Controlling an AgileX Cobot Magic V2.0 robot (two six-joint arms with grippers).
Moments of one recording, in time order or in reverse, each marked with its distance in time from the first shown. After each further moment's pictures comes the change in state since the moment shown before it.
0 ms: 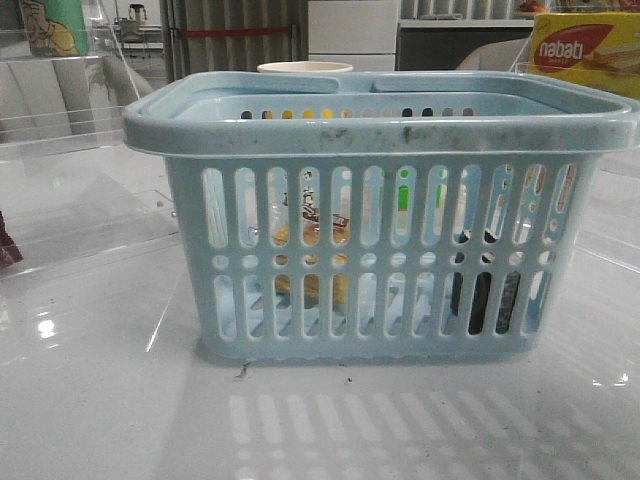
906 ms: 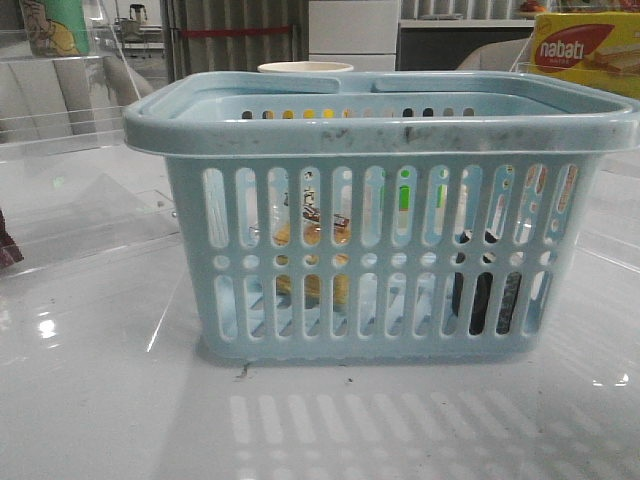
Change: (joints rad) left arm 0.000 0.000 0.000 -0.001 -0.002 0.000; right arm -0.091 -0.115 0.073 0.000 -0.053 -0.002
